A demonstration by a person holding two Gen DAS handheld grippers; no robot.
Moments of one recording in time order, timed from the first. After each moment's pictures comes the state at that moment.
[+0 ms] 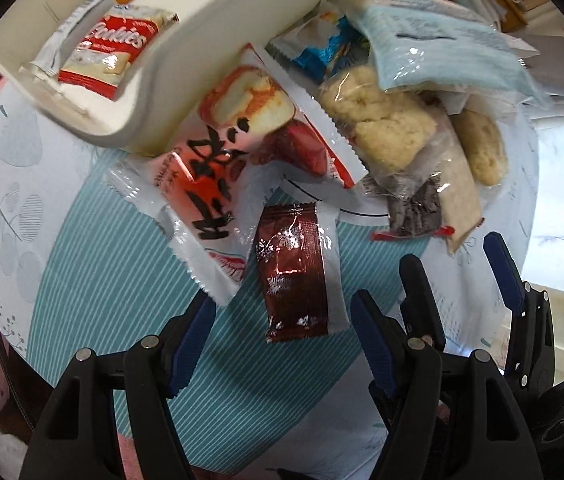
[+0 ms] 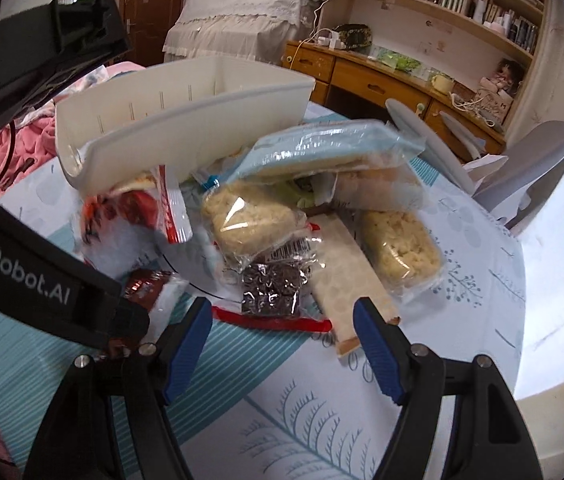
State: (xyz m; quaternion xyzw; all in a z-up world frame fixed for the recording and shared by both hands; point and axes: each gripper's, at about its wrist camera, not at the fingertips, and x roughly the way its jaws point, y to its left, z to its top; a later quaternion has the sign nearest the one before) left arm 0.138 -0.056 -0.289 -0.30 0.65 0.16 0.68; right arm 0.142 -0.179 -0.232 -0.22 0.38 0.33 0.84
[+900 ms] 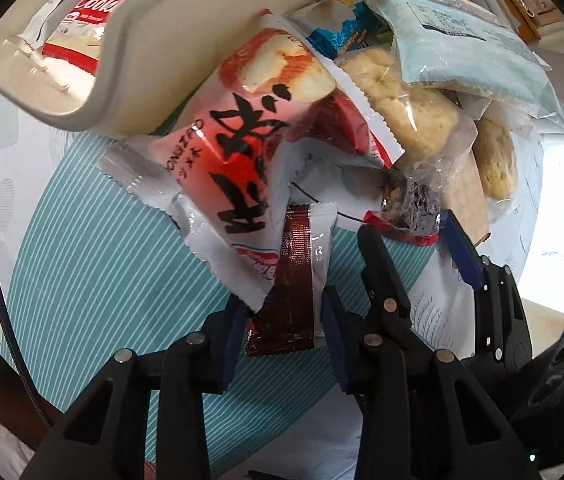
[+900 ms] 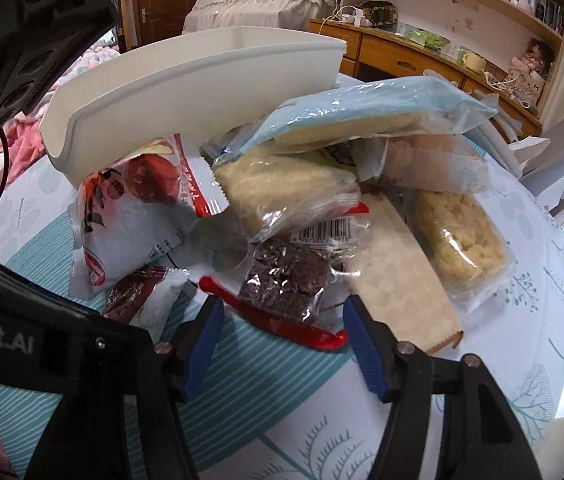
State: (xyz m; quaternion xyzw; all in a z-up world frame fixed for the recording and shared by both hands) left arm 0.142 -0.047 -0.323 -0.35 0.65 0.15 0.66; right arm 0.164 -0.158 -0.265 -0.20 0.42 0.38 0.80
